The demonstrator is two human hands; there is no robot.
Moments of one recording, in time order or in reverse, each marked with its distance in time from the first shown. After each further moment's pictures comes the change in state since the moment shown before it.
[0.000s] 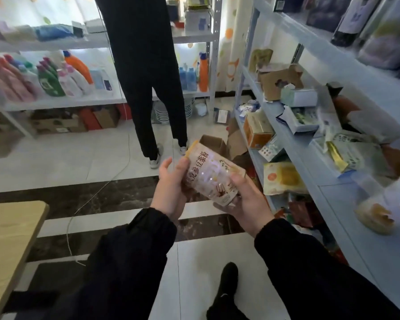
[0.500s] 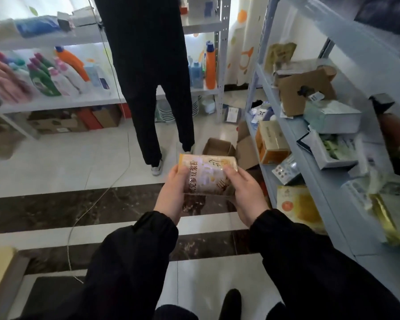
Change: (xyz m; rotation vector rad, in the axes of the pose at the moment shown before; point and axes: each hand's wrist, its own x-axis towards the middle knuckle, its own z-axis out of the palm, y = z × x) left_hand 0.215 0.013 0.054 0.265 0.058 -0.106; right_hand 0.241 -0.065 -0.030 -0.075 0.075 0.030
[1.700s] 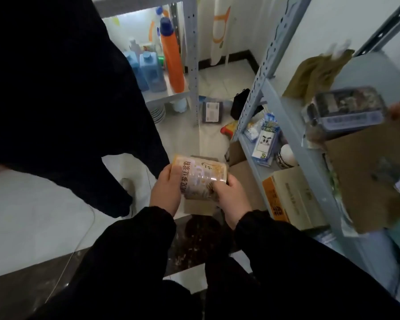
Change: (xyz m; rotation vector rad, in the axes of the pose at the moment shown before) left_hand 0.597 0.087 0.052 0.447 -0.009 -0.148; right_hand 0.556 -0.060 0.005 -0.096 0.292 0.308
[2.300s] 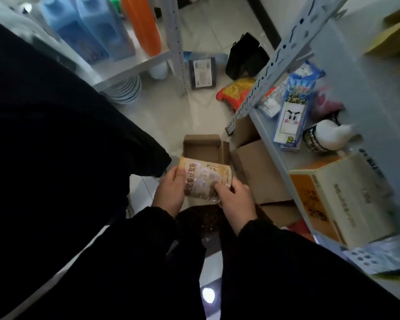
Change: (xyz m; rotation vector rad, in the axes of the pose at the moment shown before) left_hand 0.203 -0.075 0.024 0.154 -0.178 -0.244; right_hand 0.175 0.070 0.033 -0.240 0.224 0.181
